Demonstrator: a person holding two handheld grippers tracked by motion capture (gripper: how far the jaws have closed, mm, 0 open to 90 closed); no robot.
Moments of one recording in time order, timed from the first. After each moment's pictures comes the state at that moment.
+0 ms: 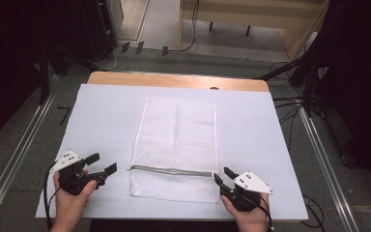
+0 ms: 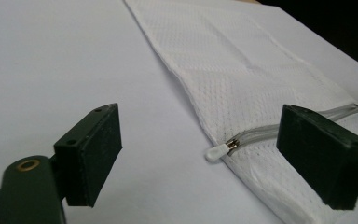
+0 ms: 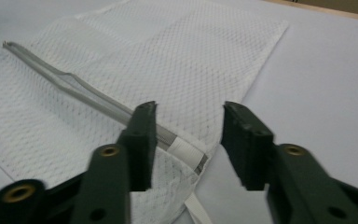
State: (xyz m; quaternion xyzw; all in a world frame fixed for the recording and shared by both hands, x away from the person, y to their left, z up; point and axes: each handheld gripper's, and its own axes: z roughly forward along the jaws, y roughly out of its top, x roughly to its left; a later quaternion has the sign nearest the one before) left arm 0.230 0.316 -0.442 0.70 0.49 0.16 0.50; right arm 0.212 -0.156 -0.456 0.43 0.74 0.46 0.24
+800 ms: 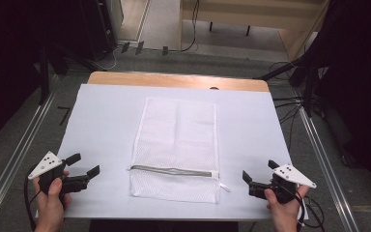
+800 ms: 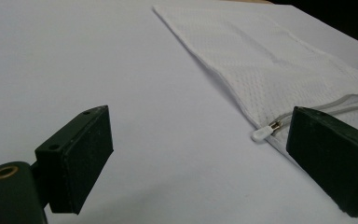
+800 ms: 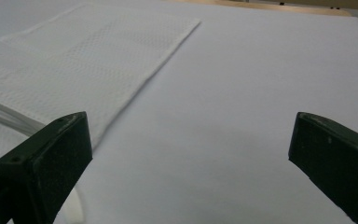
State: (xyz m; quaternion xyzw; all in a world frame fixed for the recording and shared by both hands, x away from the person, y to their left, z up) left arm 0.226 0.357 -0.446 0.70 0.48 0.19 0.49; right arm 0.230 -0.244 -0.451 0.49 0.69 0.46 0.25
